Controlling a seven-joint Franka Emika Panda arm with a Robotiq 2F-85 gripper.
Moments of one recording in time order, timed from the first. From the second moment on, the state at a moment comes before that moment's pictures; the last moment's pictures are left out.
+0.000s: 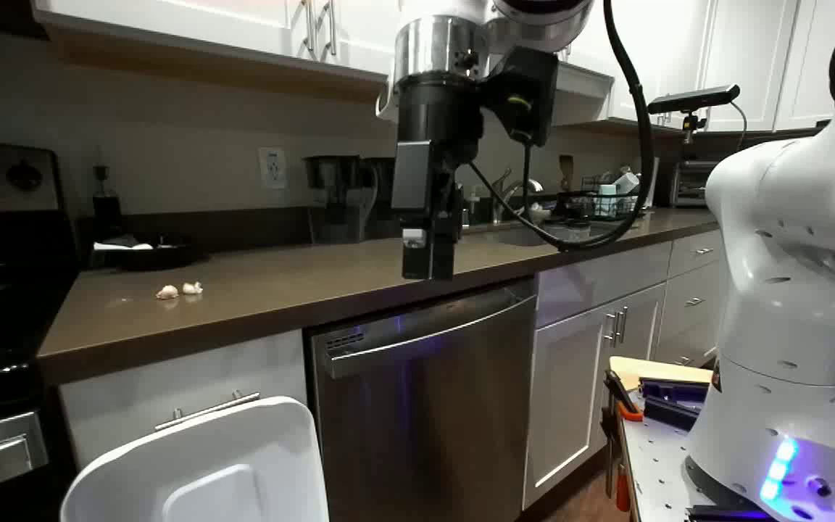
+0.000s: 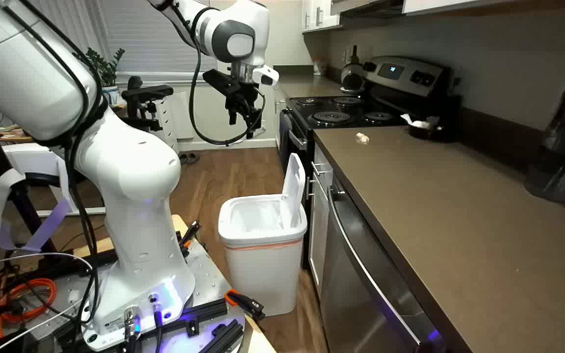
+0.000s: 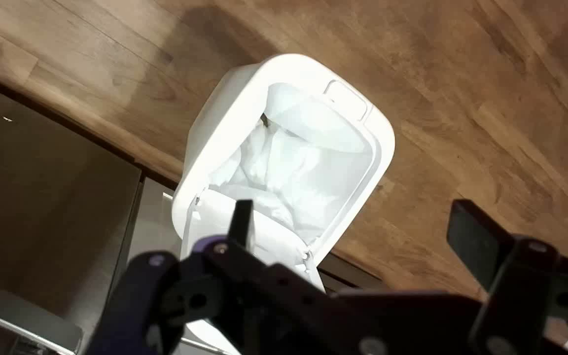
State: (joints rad) arm 0.26 -0.47 0.14 -2.60 0.39 2.16 0.11
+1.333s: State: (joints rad) arm 0.26 -0.09 0.15 -2.33 0.29 2.28 -0.10
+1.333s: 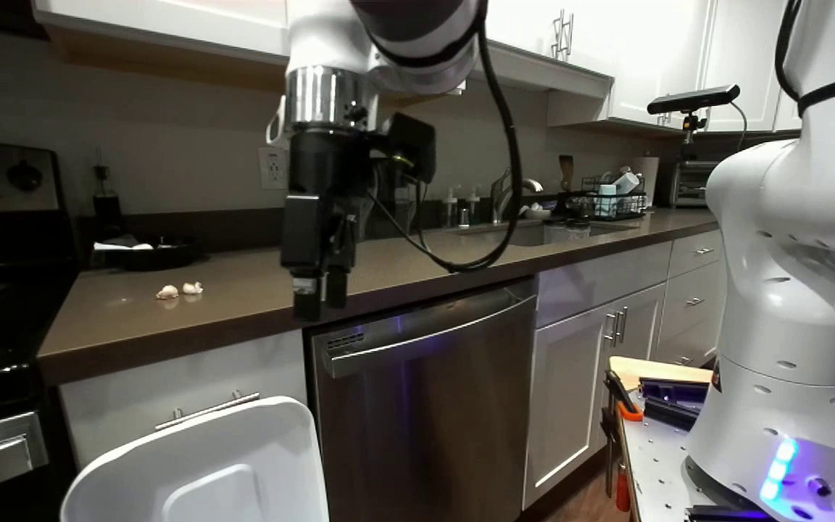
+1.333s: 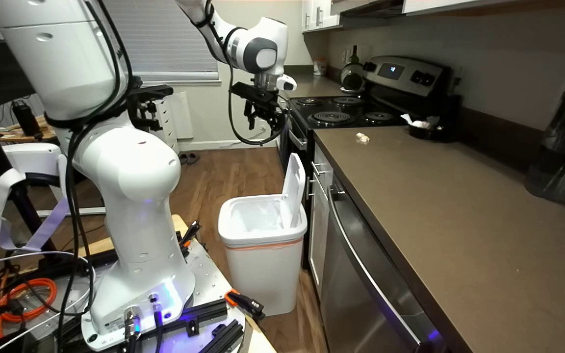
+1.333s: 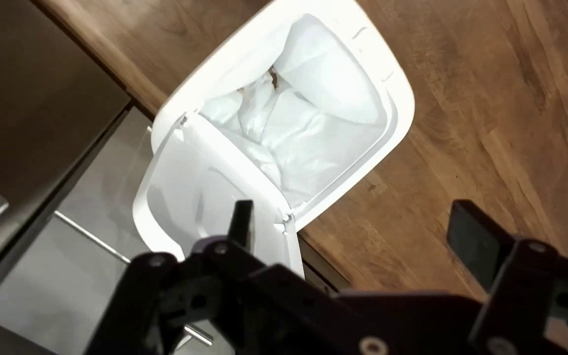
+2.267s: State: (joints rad) arm 0.21 0.43 0.13 -1.60 0.03 2.12 -0.19
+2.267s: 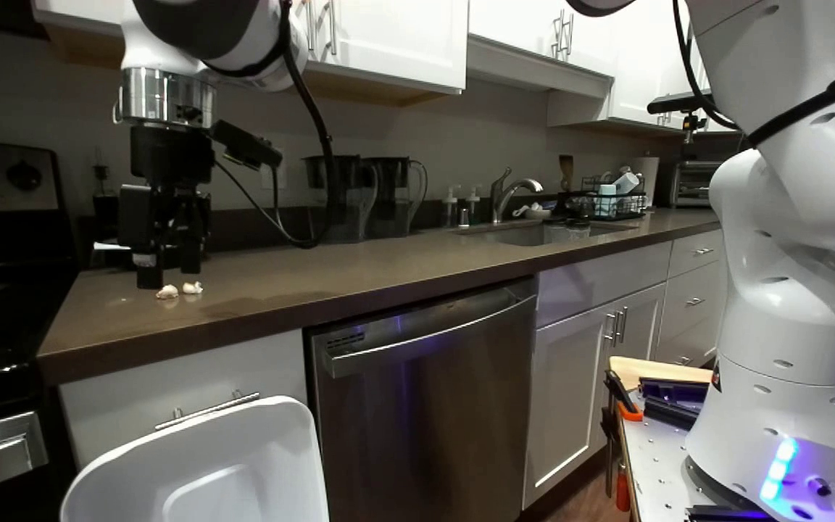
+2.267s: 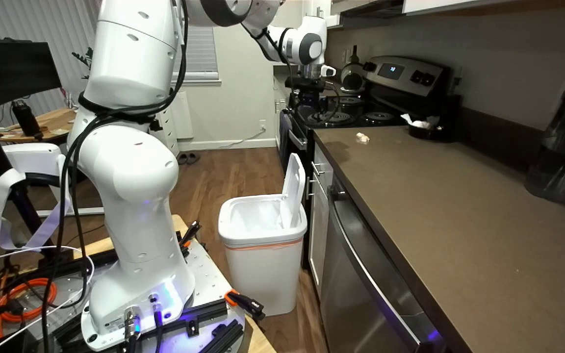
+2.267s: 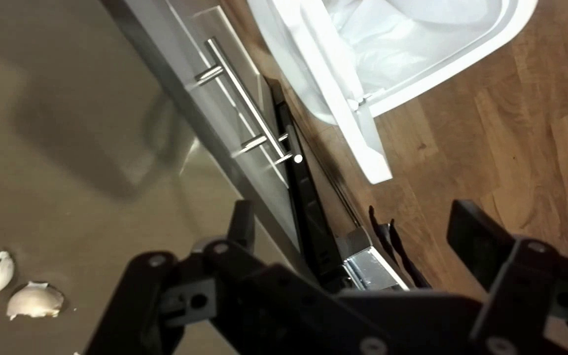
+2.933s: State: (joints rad) arm 0.21 0.52 0.12 -1.47 -0.07 2.12 -0.19
